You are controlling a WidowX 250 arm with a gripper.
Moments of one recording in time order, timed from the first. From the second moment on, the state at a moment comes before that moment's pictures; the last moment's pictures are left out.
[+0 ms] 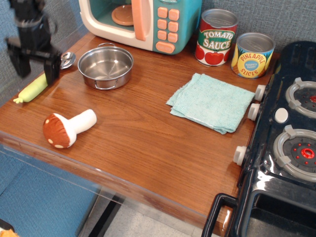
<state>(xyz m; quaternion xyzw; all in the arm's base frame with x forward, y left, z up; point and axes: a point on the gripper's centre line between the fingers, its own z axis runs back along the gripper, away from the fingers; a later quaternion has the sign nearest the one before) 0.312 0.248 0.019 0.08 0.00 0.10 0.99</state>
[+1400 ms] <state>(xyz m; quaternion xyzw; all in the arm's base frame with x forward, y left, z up) 0.280 0.250 0.031 0.13 -0.01 0.15 0.98</state>
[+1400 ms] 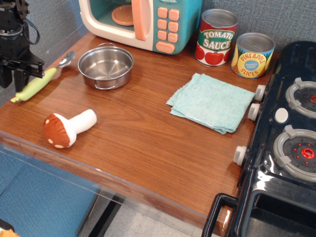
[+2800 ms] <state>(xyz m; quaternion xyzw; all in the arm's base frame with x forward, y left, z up) 0.287 0.244 0.047 0.11 -0.01 0.18 0.98</state>
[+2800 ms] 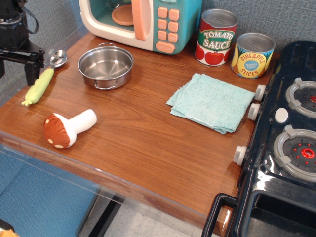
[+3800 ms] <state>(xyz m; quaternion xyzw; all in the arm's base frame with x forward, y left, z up) 0.321 0.242 0.015 0.13 0.02 0.20 0.97</state>
